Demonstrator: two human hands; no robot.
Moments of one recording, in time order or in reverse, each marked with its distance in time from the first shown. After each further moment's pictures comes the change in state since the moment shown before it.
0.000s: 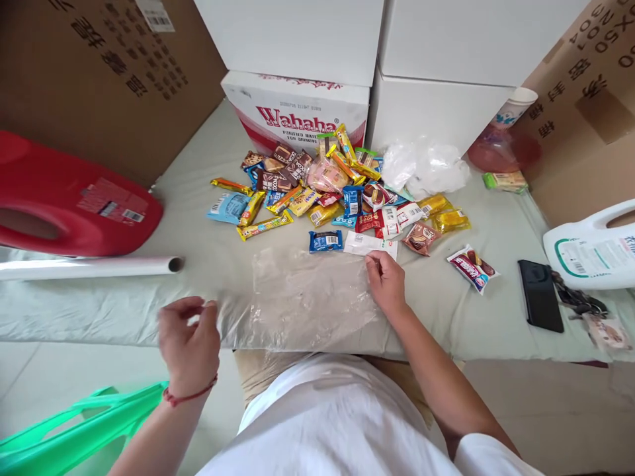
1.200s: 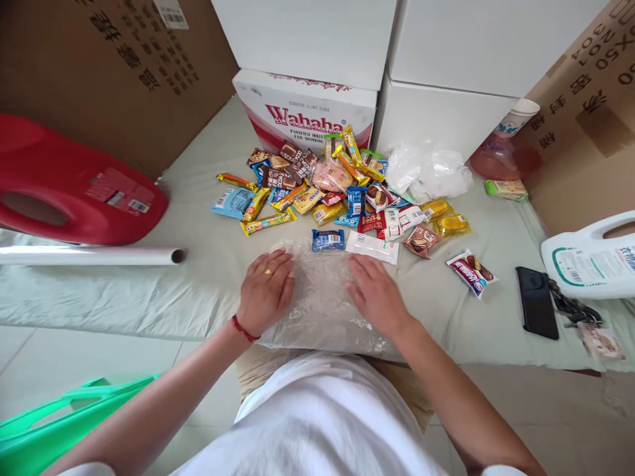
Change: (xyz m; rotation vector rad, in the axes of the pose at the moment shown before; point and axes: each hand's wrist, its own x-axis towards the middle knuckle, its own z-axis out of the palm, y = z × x) left_hand 0.010 0.022 0.075 0.456 -0.505 0.840; right_hand -0.008 -0.042 -0.023 -0.539 -0.394 -0.457
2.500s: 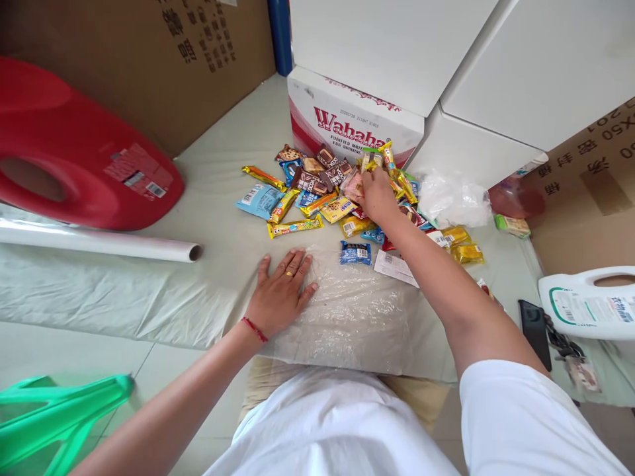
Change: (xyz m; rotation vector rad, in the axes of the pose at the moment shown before) left_hand -0.007 -0.042 0.012 -0.019 -0.157 -0.070; right_hand 0.263 0.046 0.025 -0.470 0.040 0.008
